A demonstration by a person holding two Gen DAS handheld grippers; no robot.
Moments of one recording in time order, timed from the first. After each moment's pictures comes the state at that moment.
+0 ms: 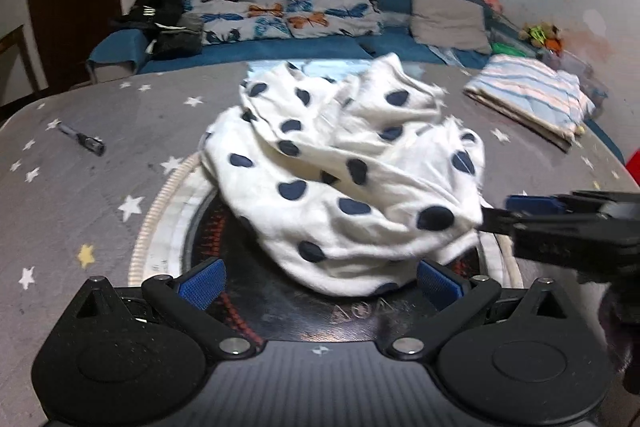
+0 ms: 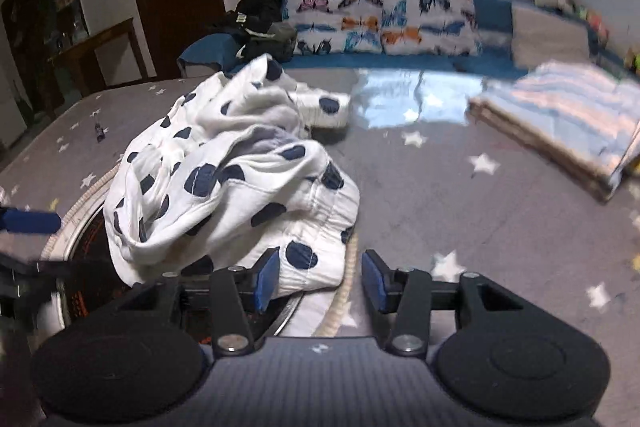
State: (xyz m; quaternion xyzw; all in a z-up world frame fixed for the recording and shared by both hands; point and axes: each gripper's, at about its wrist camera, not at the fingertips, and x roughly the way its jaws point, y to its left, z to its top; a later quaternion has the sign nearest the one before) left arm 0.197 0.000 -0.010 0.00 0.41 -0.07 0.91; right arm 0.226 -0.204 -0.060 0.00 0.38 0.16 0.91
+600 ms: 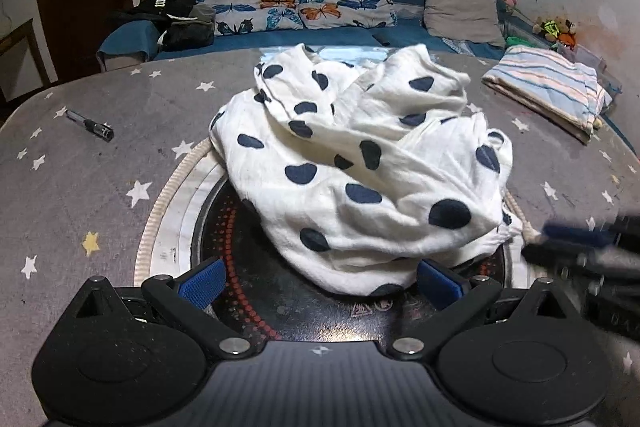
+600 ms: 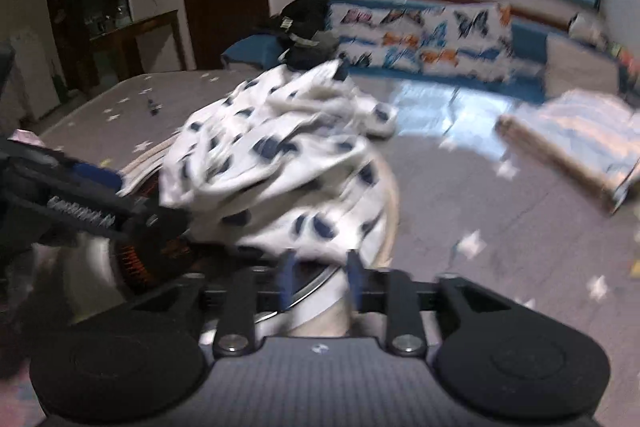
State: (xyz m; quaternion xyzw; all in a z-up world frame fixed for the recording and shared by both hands) left arm 0.200 0.003 -0.024 0.00 0.42 -0.05 0.91; right arm 0.176 -0.197 -0.042 -0.06 0.33 0.20 0.92
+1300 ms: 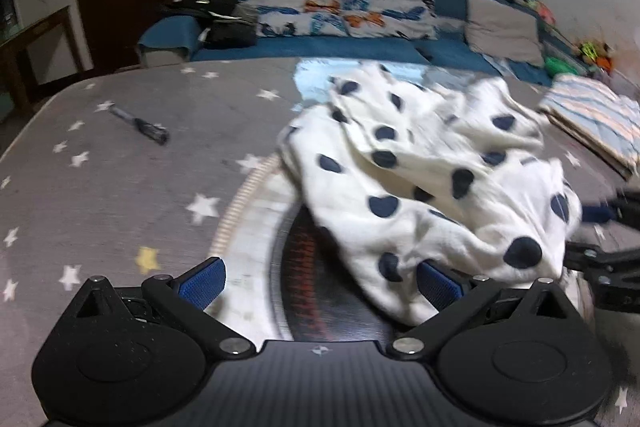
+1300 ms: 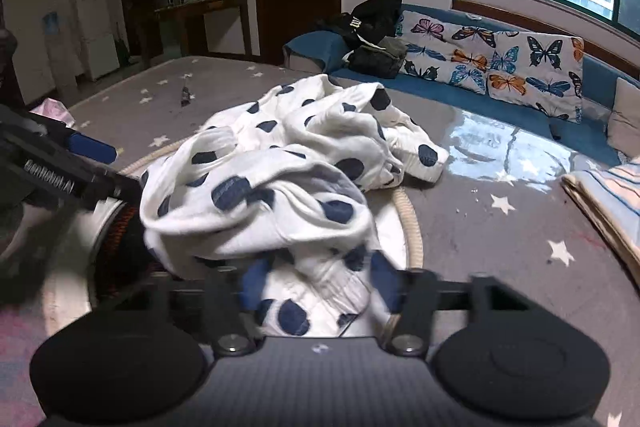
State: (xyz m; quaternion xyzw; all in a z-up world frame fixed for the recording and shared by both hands) left arm 0.216 0.048 -0.016 -0.02 0.40 0.01 0.92; right arm 0.232 -0.187 -0.045 -0.10 0.33 0.32 0.88
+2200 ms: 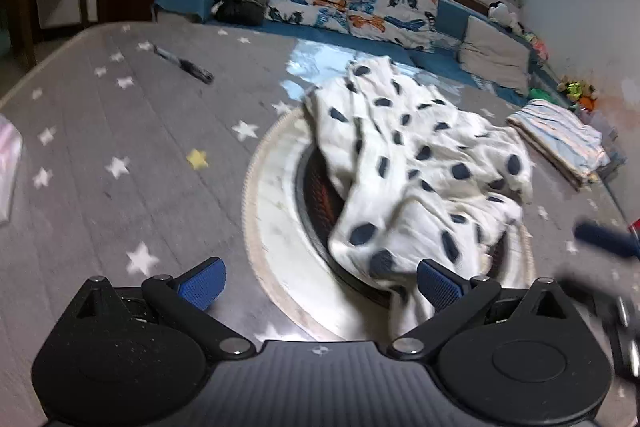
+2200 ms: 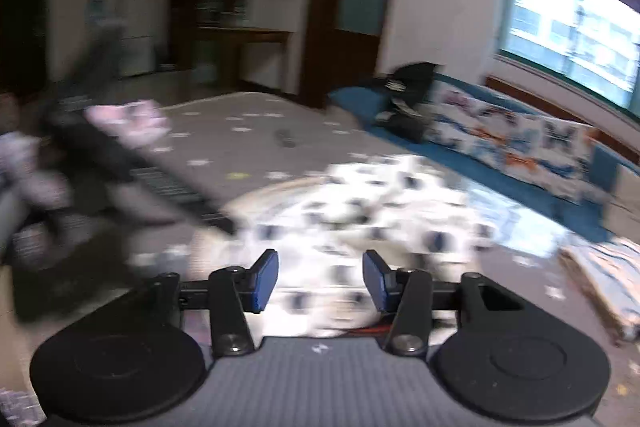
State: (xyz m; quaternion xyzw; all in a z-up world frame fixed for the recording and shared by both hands) left arm 0.117 0.081 -0.003 -0.12 0.41 -0.02 0.90; right arm 0.107 -0.145 0.023 -0.16 0.24 0.32 0.90
